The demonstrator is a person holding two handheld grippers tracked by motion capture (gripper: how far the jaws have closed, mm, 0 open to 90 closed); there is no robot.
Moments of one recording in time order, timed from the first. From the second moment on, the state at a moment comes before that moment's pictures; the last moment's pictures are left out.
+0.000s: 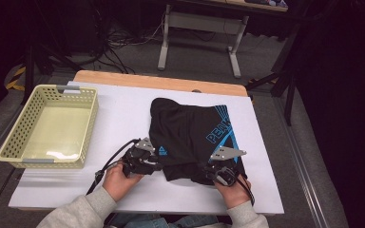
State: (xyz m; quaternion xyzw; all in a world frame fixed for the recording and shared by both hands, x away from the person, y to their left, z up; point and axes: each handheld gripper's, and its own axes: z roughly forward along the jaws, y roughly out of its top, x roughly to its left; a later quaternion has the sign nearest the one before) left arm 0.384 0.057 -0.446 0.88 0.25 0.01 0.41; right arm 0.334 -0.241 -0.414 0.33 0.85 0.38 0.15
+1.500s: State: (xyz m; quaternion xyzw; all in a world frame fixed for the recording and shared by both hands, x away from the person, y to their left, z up) left arm 0.376 0.099 -0.452 0.88 0.28 -0.02 0.37; right arm 0.330 -0.236 -0.417 0.31 0.87 0.37 0.10
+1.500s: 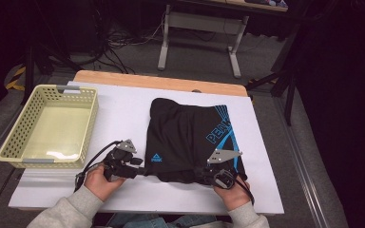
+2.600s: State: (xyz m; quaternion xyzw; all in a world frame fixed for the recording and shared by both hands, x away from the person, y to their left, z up) left arm 0.355 0.143 -0.418 0.90 0.26 0.09 0.33; right arm 0.326 -0.189 -0.421 0.25 0.89 0.38 0.08
